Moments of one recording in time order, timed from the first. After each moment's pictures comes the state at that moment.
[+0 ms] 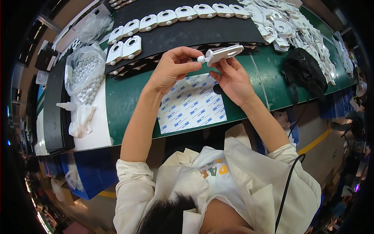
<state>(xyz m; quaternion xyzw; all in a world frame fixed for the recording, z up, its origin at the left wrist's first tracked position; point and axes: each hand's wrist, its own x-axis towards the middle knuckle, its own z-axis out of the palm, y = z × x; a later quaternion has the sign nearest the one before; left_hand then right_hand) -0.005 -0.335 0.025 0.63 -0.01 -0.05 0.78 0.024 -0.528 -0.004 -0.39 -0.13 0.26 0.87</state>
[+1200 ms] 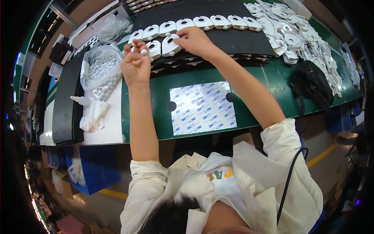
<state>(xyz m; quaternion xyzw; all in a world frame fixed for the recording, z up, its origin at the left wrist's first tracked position) -0.003 -0.230 0.034 0.10 -0.03 0.30 0.95 0.117 -0.381 0.029 -0.79 -0.33 0.06 0.50</state>
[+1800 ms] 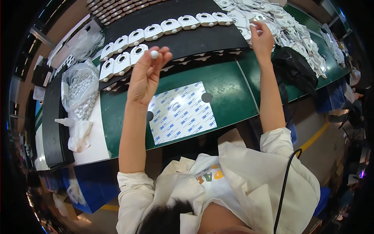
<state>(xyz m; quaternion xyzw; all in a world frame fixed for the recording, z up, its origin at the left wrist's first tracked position) -0.002 -0.320 0.039 0.35 0.00 0.07 0.93 0.181 -0.619 0.023 -0.81 -0.13 -0.36 0.45</state>
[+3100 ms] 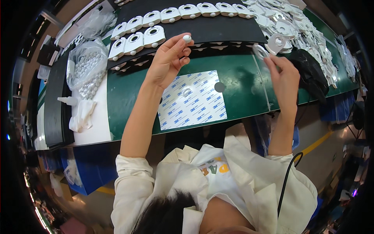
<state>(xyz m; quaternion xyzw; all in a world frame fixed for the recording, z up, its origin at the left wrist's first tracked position) 0.000 -0.327 0.021 0.45 -0.02 0.01 0.90 0.026 -0.607 0.057 -0.91 -0.16 -0.23 0.30</state>
